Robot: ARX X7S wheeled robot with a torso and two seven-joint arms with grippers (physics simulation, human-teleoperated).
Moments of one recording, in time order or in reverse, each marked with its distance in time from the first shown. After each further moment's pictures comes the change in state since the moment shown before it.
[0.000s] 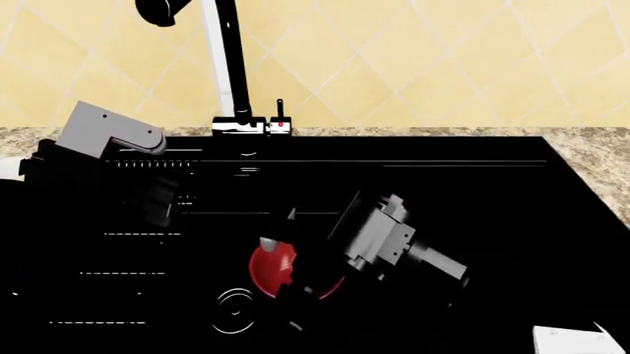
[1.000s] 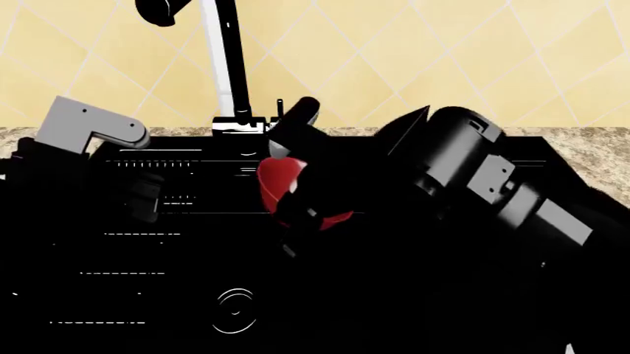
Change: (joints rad) left arm -0.002 -0.032 -0.032 -0.007 -0.039 0.000 -0.031; right arm 0.182 0.216 0.312 -0.418 0.226 0.206 0.419
